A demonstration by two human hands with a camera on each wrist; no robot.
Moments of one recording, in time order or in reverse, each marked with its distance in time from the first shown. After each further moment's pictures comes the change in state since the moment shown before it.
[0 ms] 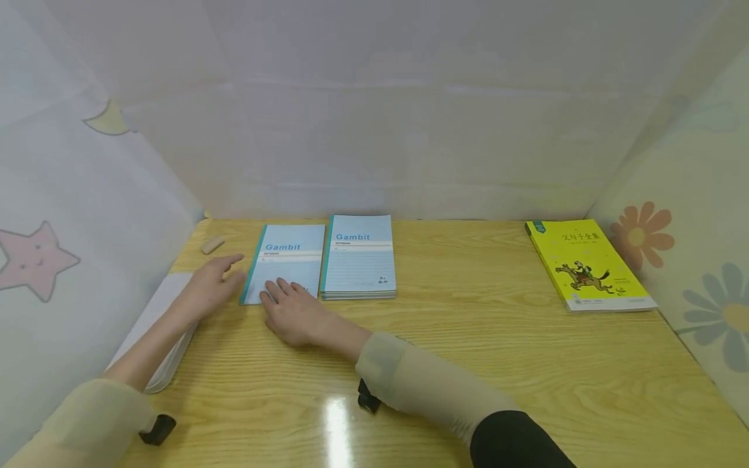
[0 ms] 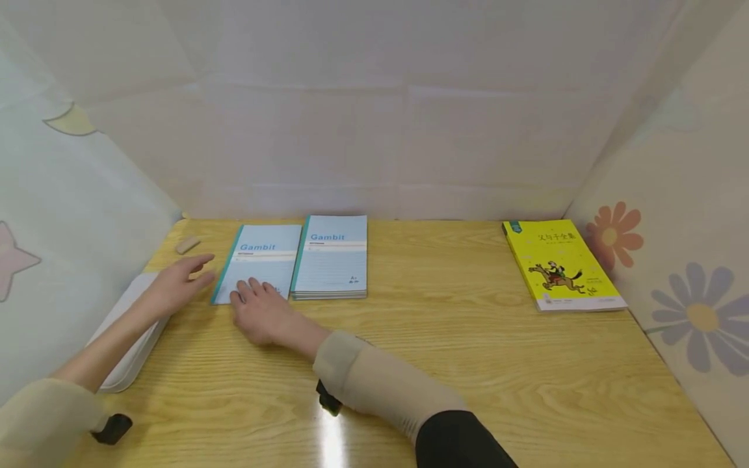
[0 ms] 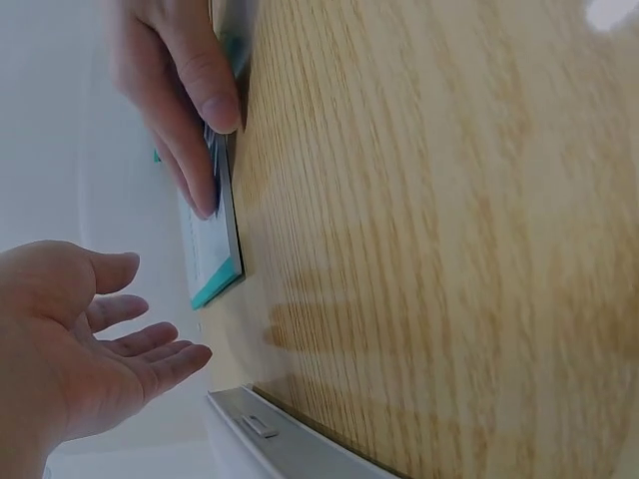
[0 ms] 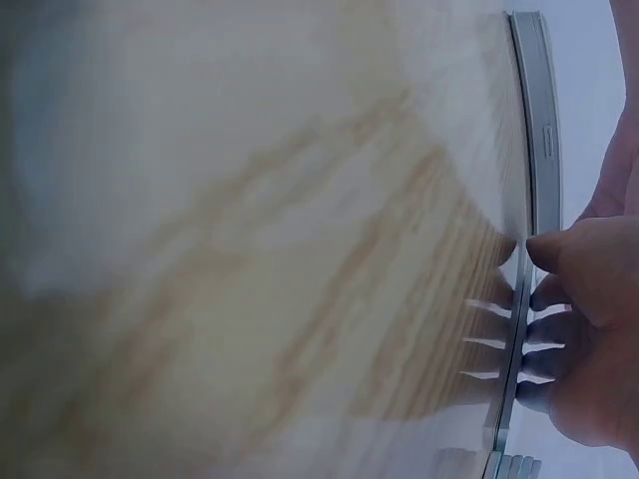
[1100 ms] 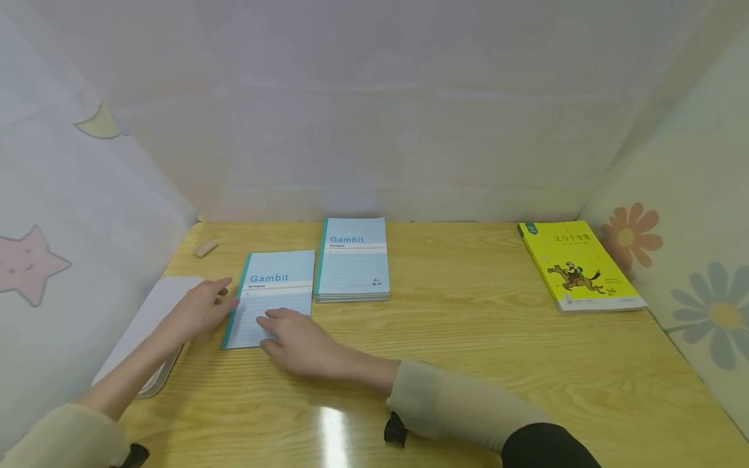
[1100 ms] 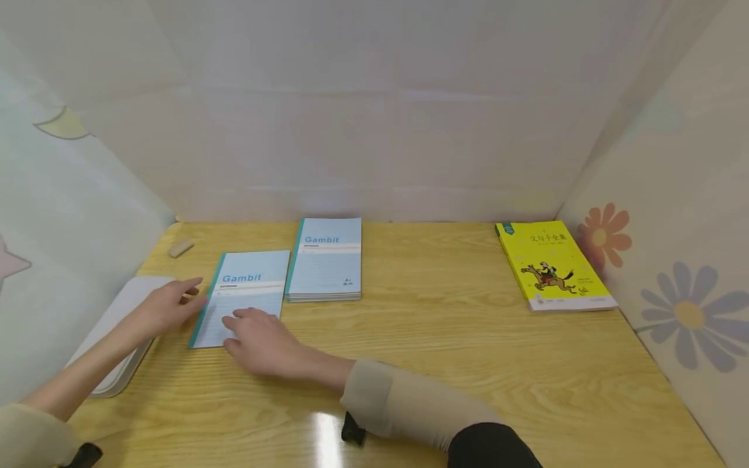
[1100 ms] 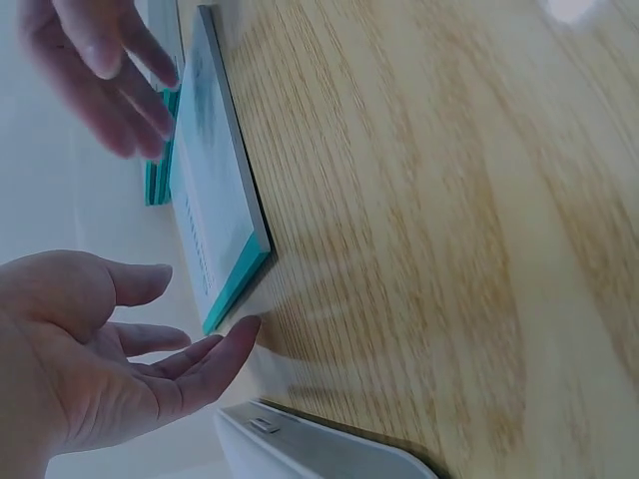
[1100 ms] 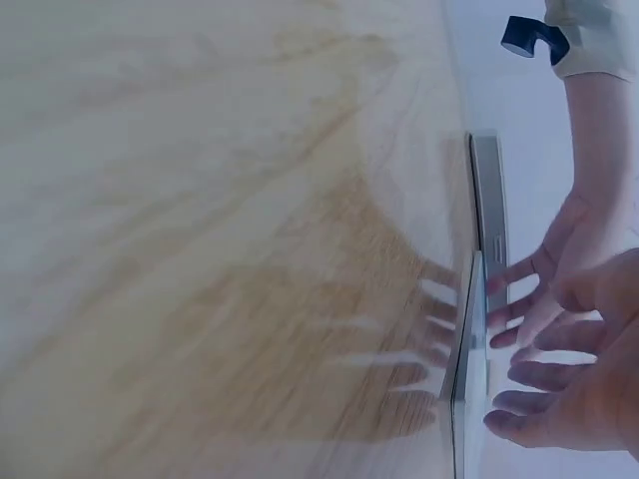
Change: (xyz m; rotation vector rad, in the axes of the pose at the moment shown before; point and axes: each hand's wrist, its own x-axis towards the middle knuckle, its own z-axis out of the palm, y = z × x) left_hand -0.028 0.018 0.005 0.125 -0.095 -0.065; right_hand -0.063 -0.016 -0.017 0.541 0.156 0.064
